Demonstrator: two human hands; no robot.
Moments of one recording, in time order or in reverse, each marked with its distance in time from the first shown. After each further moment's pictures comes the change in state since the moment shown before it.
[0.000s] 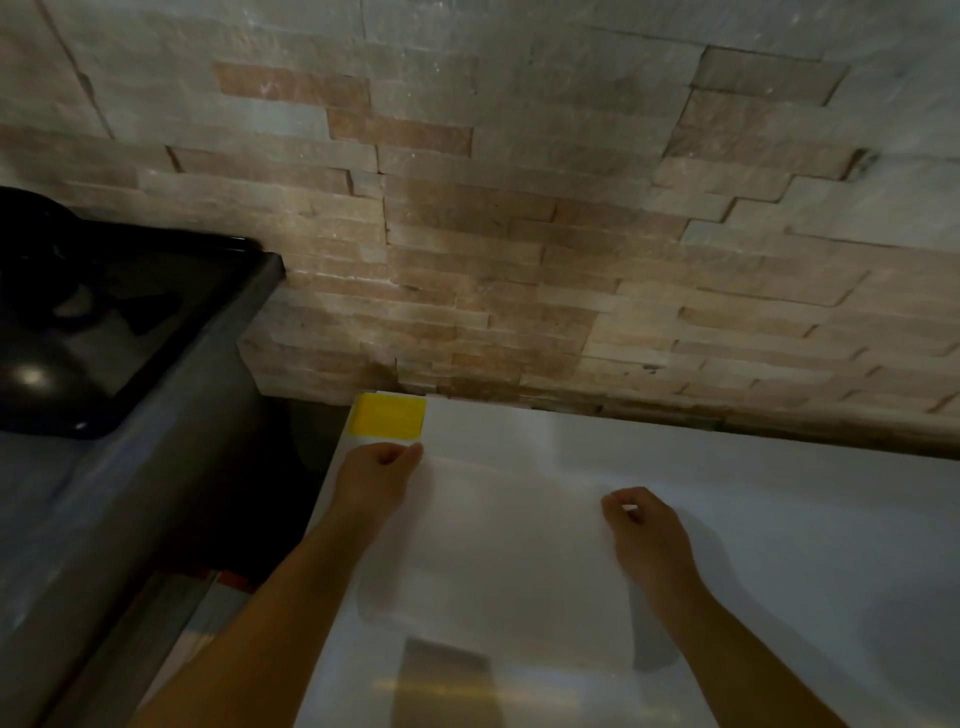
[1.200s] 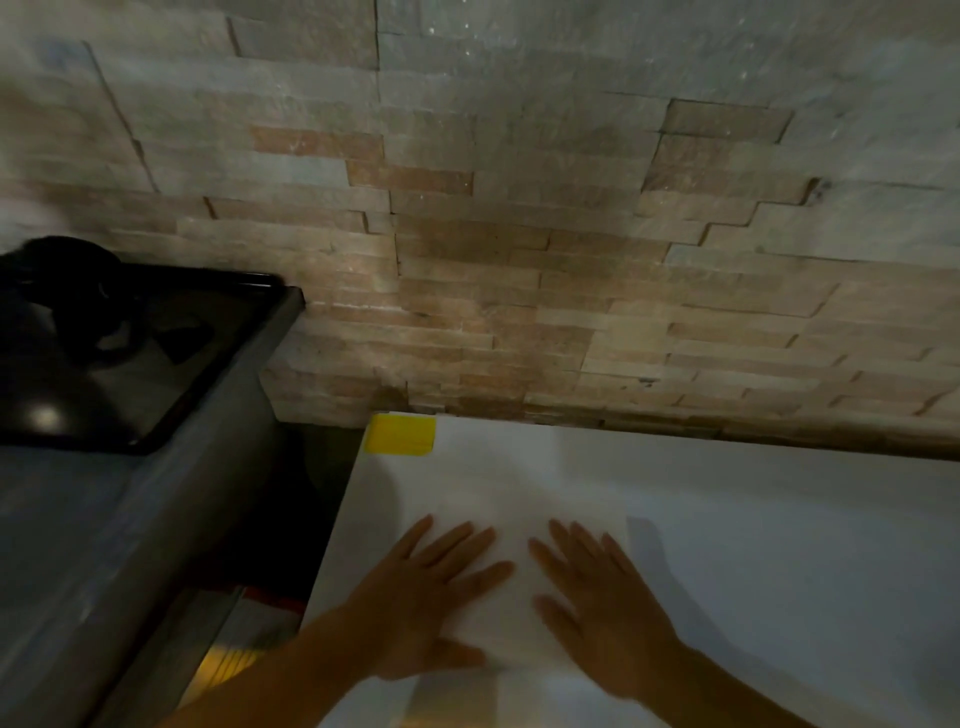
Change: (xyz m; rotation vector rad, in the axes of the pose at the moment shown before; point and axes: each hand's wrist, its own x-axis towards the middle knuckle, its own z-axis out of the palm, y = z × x) left_hand -0.099 -0.016 -0.034 1.146 -0.552 1.124; right_hand -0.080 0.000 0.015 -0.808 -0.247 -0.754
